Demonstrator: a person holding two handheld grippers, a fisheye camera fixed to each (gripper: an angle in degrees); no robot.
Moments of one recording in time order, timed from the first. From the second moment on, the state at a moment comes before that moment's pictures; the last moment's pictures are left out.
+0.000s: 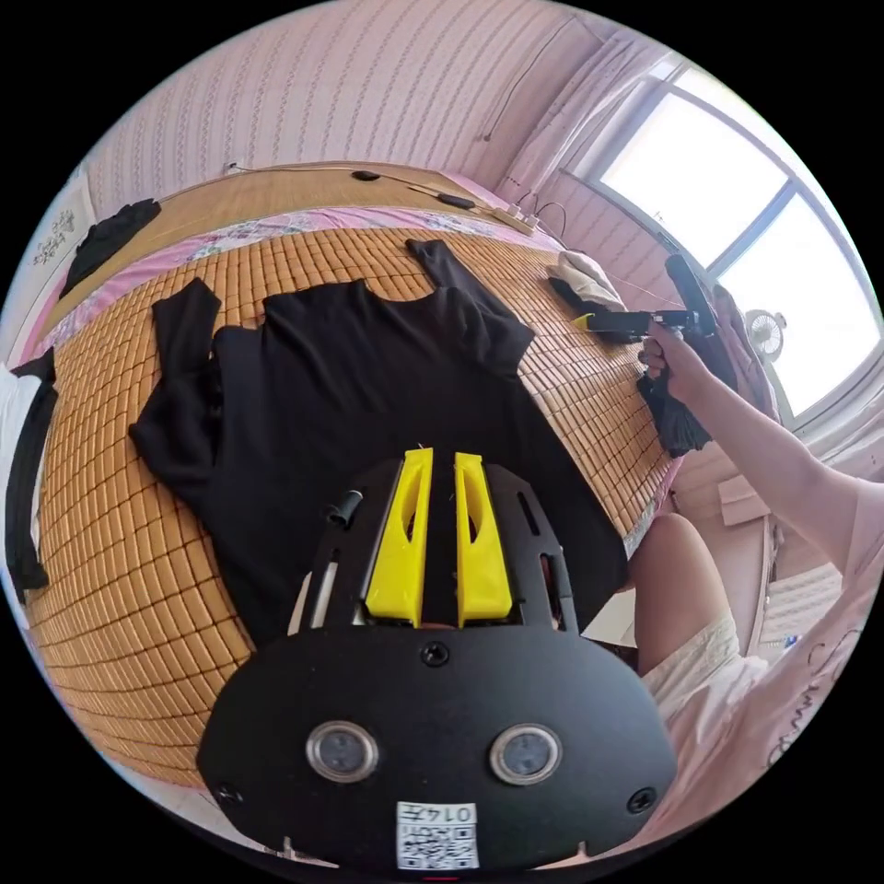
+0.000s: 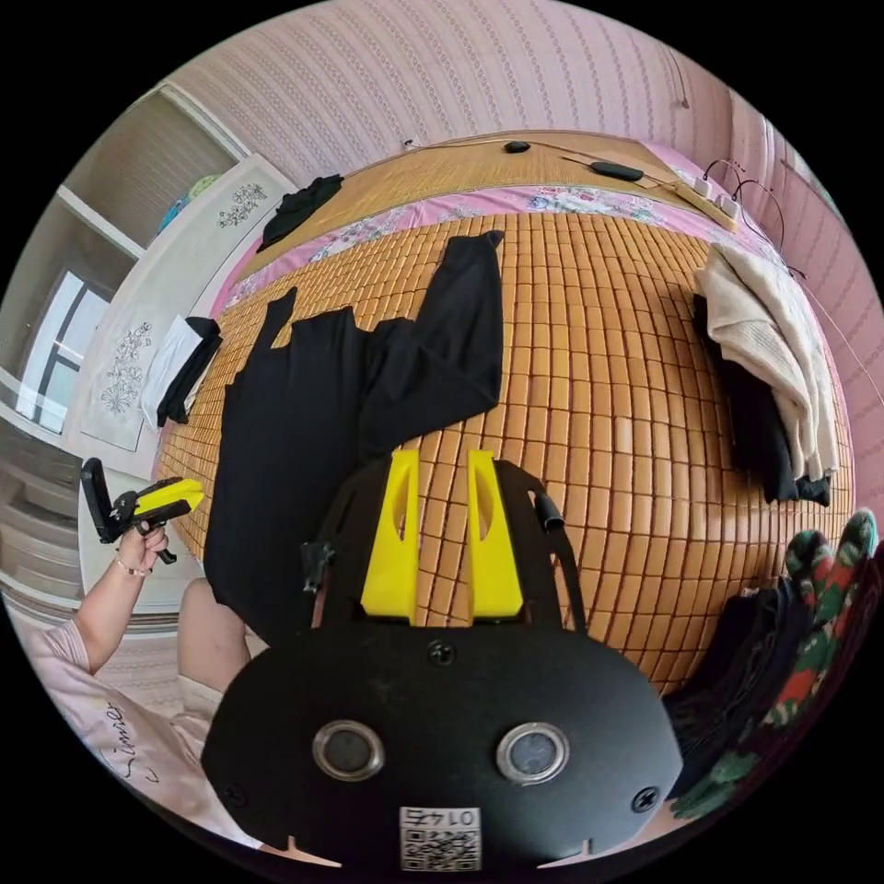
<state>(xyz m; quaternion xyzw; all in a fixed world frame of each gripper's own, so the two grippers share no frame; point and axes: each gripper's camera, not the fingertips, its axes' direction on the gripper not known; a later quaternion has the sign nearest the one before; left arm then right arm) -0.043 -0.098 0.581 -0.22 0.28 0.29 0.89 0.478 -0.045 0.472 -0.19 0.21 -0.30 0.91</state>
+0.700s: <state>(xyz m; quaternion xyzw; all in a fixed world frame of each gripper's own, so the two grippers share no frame) 0.135 -0.081 0.686 -0.33 0.34 0.35 0.81 0.437 0.064 0.327 -0.14 0.27 -0.15 0.94</state>
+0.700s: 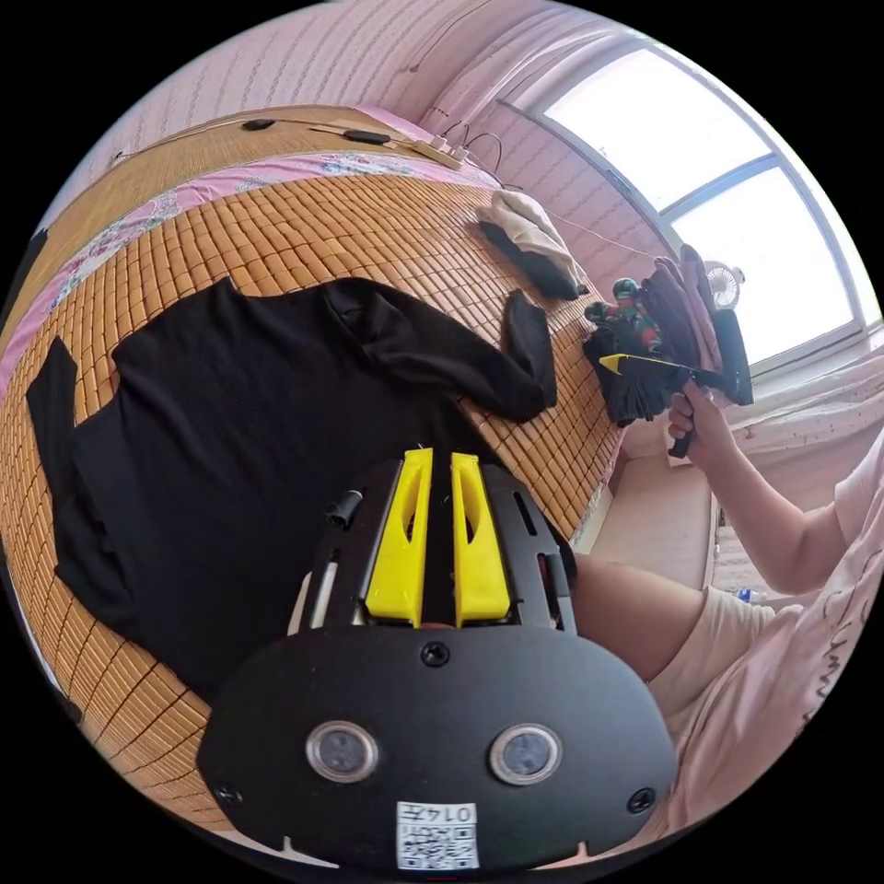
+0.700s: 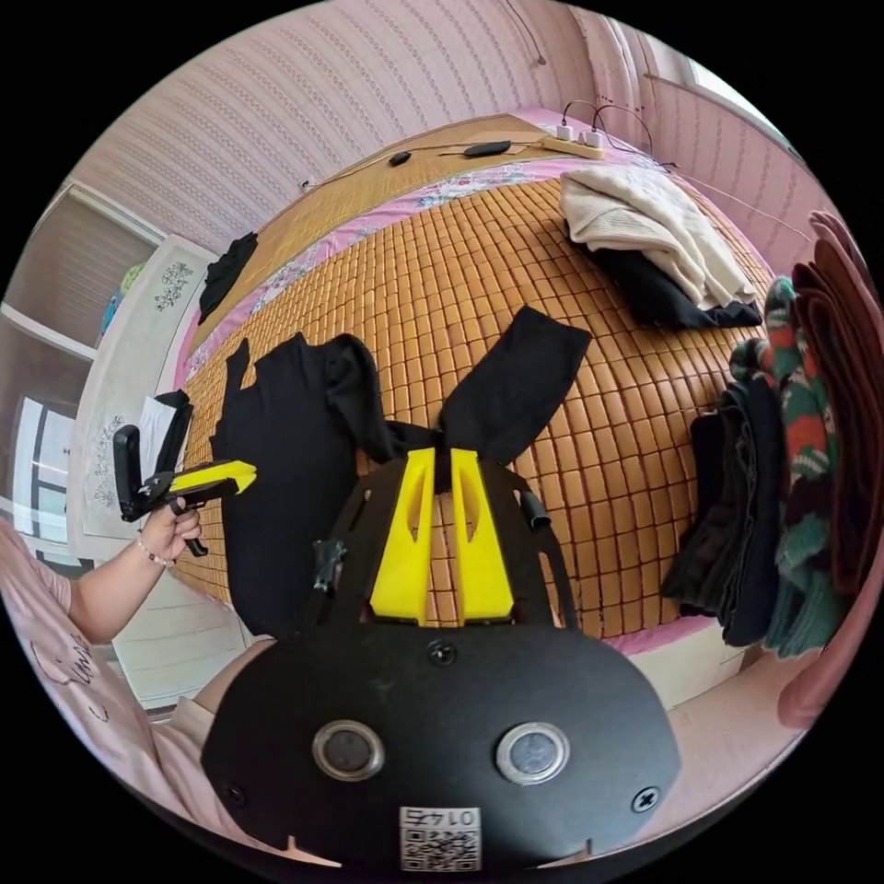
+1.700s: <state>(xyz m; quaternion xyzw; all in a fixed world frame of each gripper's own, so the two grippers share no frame) 0.353 -0.058 0.780 -0.28 0.31 0.39 0.82 0.370 0.009 0.272 -0.23 0.53 -0.11 0.81</state>
